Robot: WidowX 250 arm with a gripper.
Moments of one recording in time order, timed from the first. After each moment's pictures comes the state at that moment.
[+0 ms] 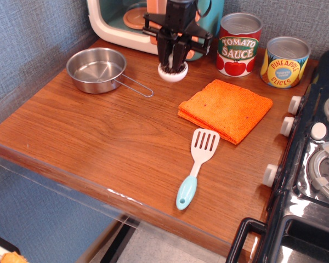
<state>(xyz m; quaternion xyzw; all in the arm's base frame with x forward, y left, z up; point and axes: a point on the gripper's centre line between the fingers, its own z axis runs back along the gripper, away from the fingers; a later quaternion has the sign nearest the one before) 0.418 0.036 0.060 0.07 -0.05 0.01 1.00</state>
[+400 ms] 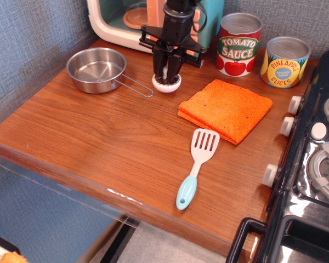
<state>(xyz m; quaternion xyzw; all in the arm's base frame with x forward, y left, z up) 0.415 0.046 0.043 0.09 -0.03 0.02 1.00</state>
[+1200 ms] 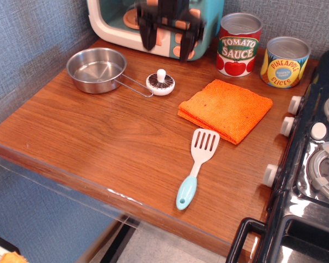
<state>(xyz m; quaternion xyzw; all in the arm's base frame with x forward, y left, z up) 0.410 0.036 0.100 0.05 -0.09 0.03 0.99</state>
